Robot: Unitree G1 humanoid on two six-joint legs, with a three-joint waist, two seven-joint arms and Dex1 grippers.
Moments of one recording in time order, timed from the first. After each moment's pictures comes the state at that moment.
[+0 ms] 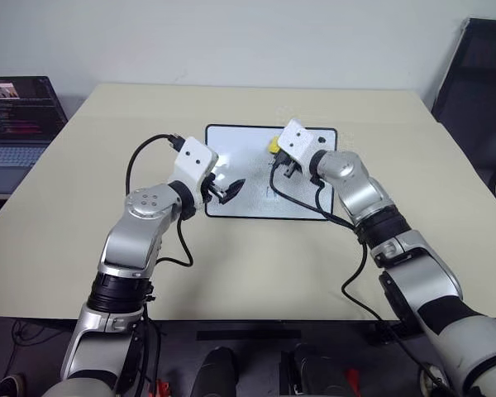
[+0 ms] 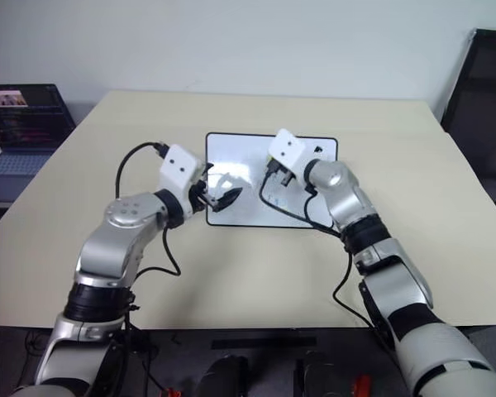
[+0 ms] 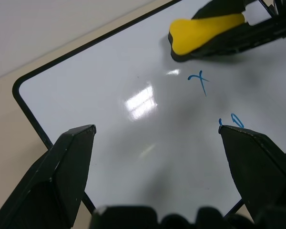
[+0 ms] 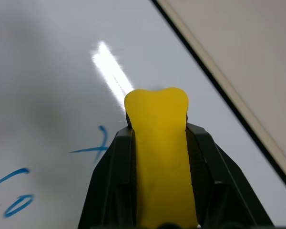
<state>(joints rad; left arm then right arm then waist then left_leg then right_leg) -0.58 0.47 -0.05 -0.11 -0.12 0.60 -0.56 -1.03 -0.25 0.34 0.61 -0.24 0.19 0.54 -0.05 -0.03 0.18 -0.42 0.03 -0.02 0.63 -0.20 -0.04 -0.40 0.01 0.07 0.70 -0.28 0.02</state>
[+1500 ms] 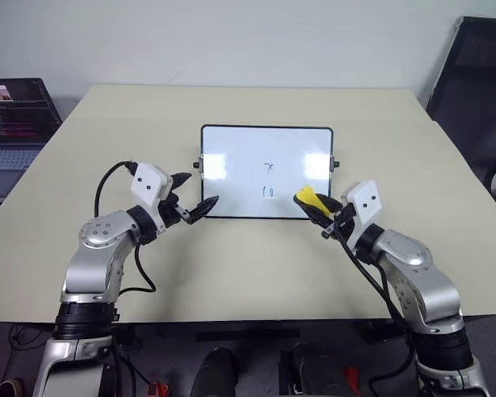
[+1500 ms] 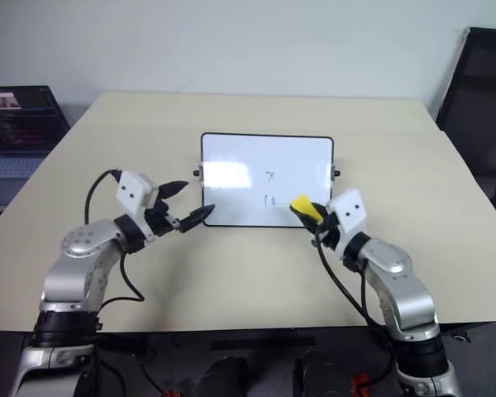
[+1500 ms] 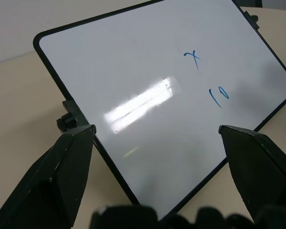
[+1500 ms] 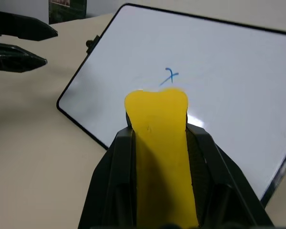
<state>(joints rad) -0.41 0.57 0.12 0.06 -0.29 0.28 -0.77 -0.36 -0.31 0.08 -0.33 0.20 0.55 0.52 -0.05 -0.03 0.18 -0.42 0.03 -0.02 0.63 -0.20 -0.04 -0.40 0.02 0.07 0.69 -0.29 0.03</state>
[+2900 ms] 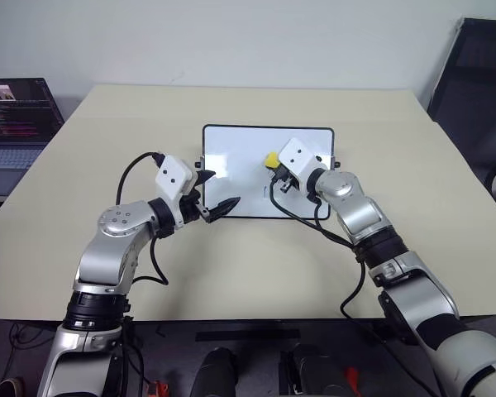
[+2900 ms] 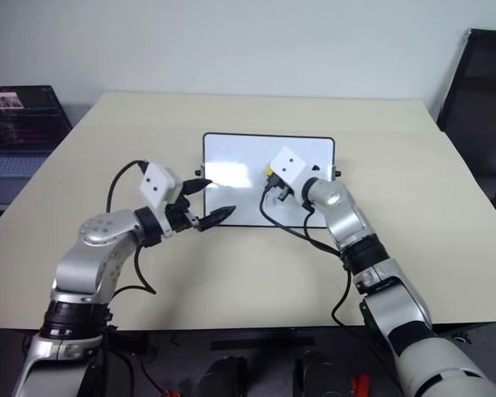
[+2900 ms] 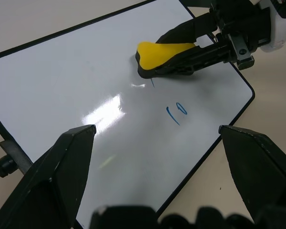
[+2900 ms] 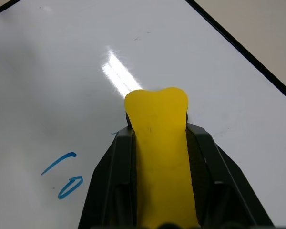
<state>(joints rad) -0.44 0.55 0.03 -0.07 -0.29 0.41 -0.77 -0.91 -0.24 0.30 0.50 -0.17 0.23 0.50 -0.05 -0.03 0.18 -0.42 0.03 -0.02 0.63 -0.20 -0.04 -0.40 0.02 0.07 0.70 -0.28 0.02</state>
